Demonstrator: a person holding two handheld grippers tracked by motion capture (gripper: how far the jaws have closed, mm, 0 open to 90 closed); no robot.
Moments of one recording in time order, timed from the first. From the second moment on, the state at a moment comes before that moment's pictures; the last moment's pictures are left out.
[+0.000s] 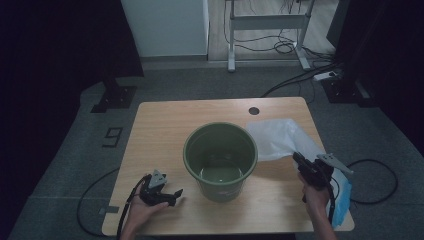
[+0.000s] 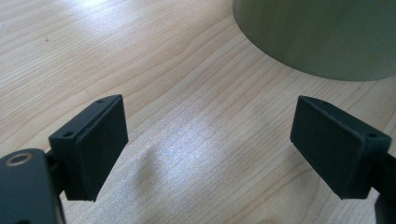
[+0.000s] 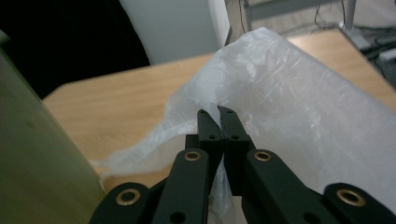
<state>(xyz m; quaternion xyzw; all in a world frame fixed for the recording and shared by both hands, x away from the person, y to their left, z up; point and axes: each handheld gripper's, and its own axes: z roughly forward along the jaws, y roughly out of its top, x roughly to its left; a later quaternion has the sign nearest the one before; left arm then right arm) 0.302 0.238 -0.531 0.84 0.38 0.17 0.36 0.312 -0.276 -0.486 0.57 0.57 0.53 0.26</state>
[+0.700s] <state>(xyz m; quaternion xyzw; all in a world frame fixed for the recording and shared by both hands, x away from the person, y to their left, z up) 0.299 0.239 -0.524 0.82 0.39 0.18 0.38 0.268 -0.263 -0.389 0.48 0.51 0.64 0.31</state>
